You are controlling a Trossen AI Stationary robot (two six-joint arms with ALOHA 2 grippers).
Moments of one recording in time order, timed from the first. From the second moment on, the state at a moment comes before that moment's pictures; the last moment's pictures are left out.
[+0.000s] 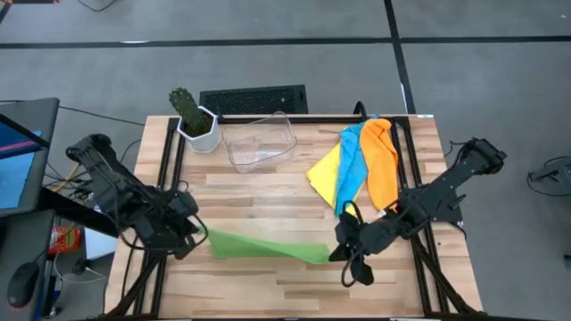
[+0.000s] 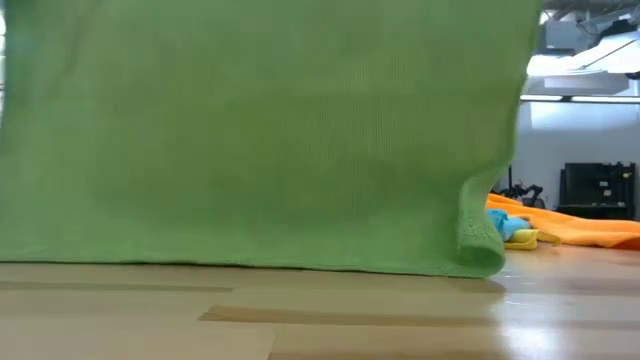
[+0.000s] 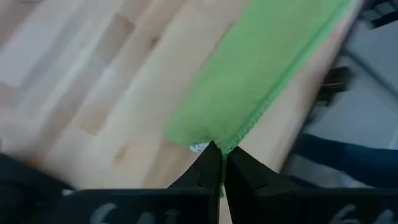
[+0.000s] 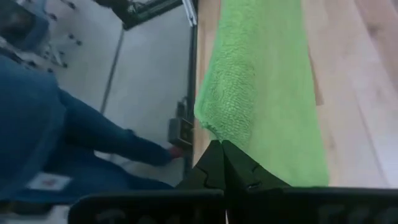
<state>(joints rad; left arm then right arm) -0.79 1.20 1.43 -1.40 -0.30 -1.34 0.61 1.36 1.17 -0.48 0.09 0.66</state>
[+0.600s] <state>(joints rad) -0.85 1.31 1.53 -1.56 -0.45 -1.40 0.63 1.48 1.17 -0.62 0.16 0.71</state>
